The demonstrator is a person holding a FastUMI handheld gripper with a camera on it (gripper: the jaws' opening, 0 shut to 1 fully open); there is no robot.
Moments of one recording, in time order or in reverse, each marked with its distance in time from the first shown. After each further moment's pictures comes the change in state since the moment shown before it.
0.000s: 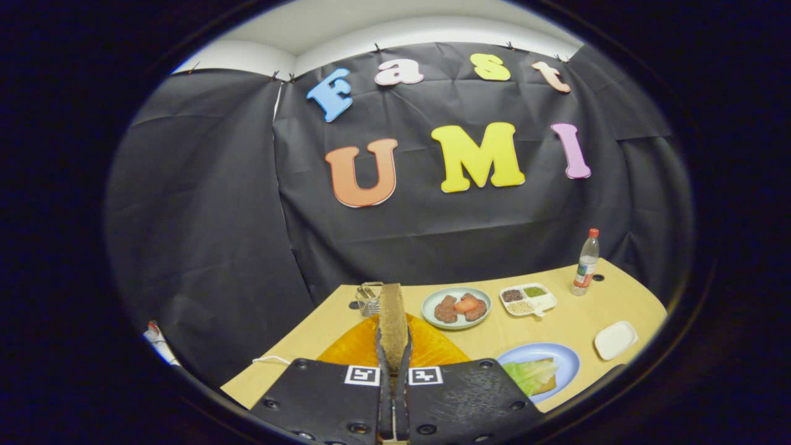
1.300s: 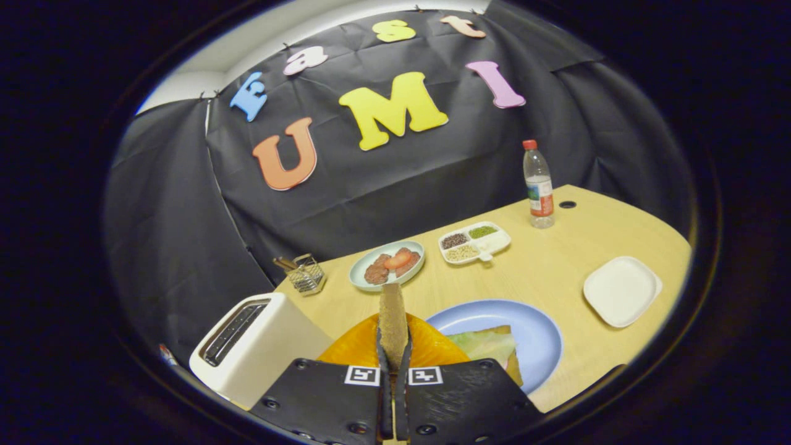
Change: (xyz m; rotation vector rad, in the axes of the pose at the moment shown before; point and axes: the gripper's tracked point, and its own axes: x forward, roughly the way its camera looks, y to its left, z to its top) arm 0.042 -0.175 -0.124 0.288 0.134 -0.079
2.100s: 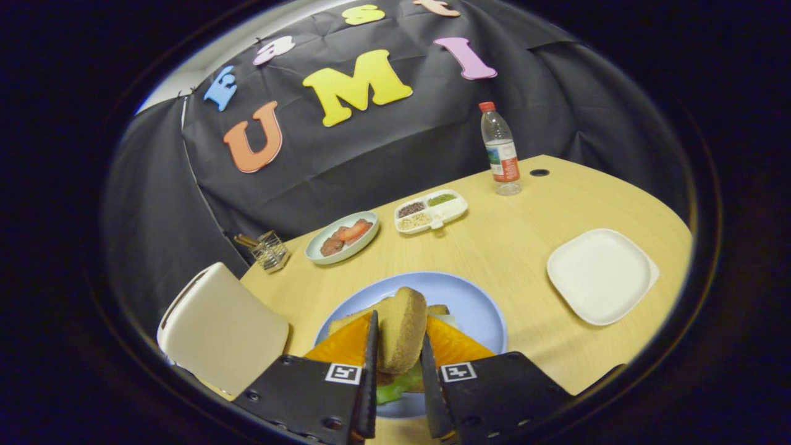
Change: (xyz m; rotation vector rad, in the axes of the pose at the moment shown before) arm 0.006 -0.084 -0.028 0.015 0.115 -0.064
